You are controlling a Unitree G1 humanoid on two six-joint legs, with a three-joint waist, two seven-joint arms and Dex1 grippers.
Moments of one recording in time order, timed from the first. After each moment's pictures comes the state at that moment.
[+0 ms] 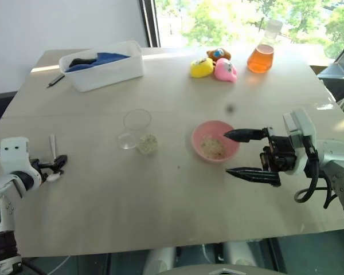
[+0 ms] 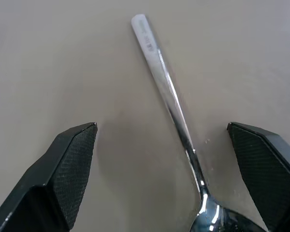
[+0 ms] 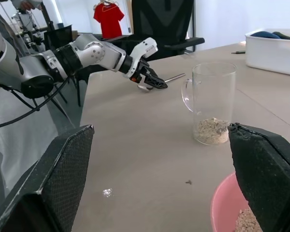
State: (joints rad) left arm -0.08 0.85 0.55 0.11 -0.41 0.81 -0.40; right arm -0.32 -0.72 -0.07 -0.47 0.89 0.61 1.08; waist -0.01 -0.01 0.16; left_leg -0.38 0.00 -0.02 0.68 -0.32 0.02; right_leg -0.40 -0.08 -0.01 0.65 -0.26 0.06
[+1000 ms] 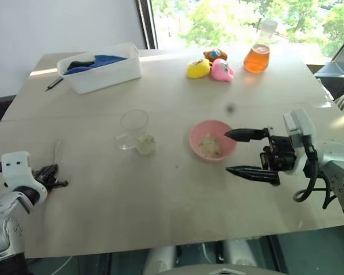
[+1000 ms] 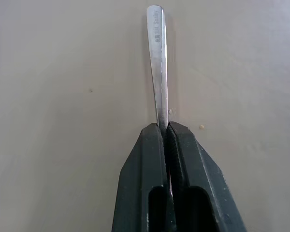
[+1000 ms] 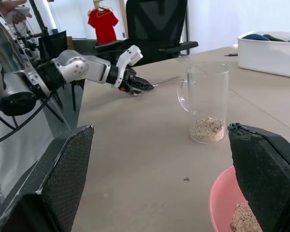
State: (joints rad) left arm 0.08 0.58 0.71 -0.06 -0.43 0.62 -0.35; right arm -0.32 -0.71 -0.06 -0.45 0.88 0.60 1.09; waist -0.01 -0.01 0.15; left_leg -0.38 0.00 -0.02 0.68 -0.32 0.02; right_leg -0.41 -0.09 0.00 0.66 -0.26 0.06
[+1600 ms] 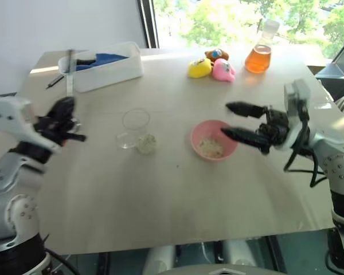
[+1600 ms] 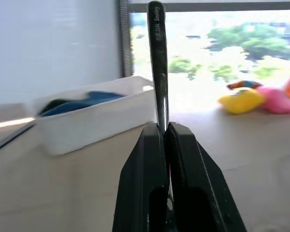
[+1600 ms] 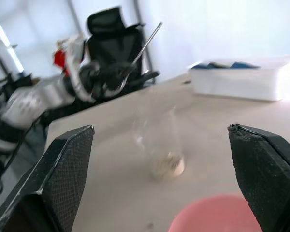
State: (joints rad) left arm -0.15 0.62 0.51 -0.48 -0.63 0.52 -0.45; right arm -0.55 -0.55 -0.12 -0.33 1.00 0.77 0.73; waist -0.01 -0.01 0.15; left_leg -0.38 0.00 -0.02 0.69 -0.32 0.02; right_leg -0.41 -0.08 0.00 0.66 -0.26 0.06
